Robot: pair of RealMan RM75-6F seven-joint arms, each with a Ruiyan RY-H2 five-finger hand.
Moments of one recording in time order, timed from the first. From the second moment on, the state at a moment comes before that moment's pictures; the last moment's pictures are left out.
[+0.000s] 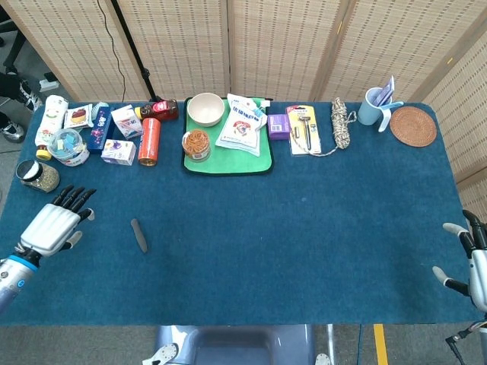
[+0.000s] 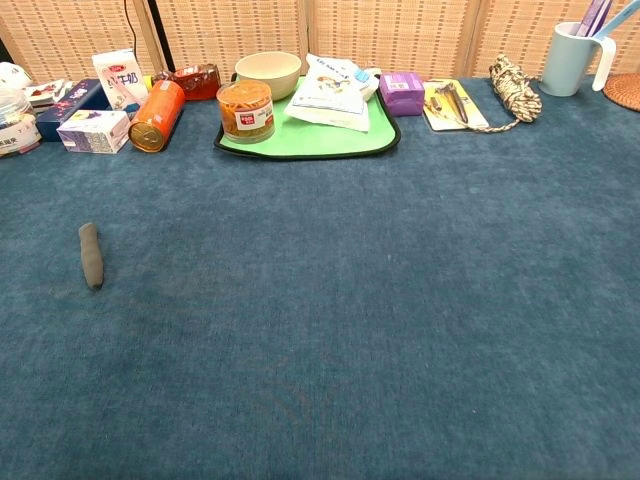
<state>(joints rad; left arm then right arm) -0.43 -1.06 -0.02 -1.47 1.61 1.06 0.07 0.02 -0.96 0.11 -1.83 -1.43 1.56 -0.11</state>
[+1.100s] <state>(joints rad) -0.59 -1.39 0.02 -1.12 1.66 0.97 0.01 0.01 -0.96 0.11 -1.84 -1.41 1.57 -0.12</state>
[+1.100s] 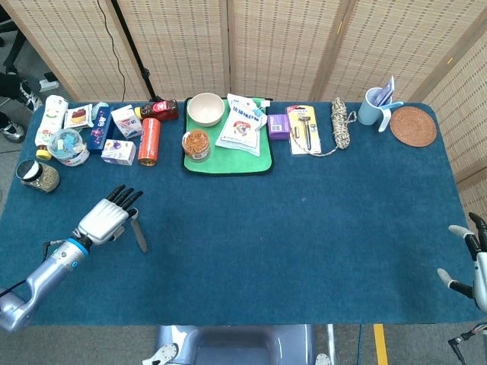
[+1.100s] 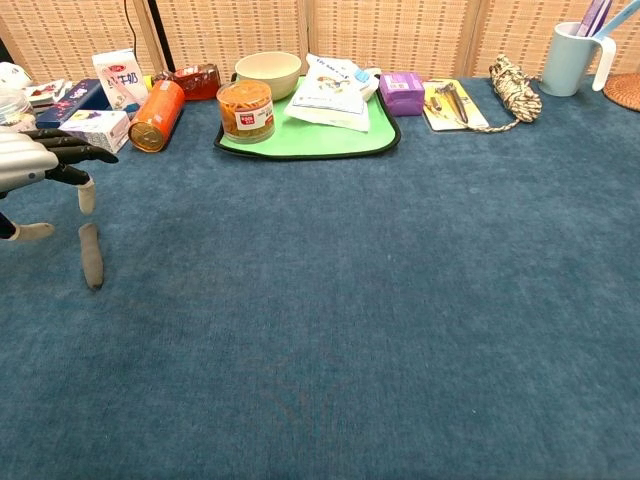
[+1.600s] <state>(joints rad) -0.61 -1.46 0.03 -1.07 1.62 0.96 -0.01 -0.02 -0.95 0.11 -1.84 -1.41 1.60 -0.11</state>
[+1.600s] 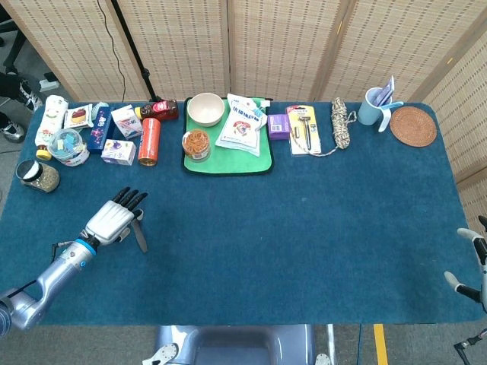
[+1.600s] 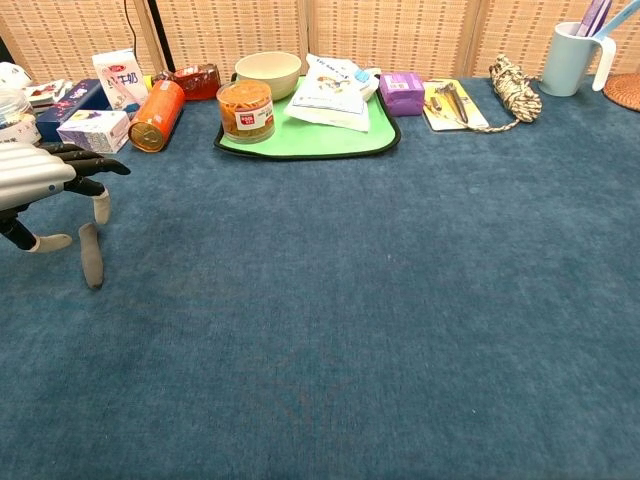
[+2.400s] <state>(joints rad) -0.60 -1.49 0.05 -1.03 1.59 0.97 -0.03 -0.03 -0.94 0.11 -1.84 -1.41 1.59 -0.11</state>
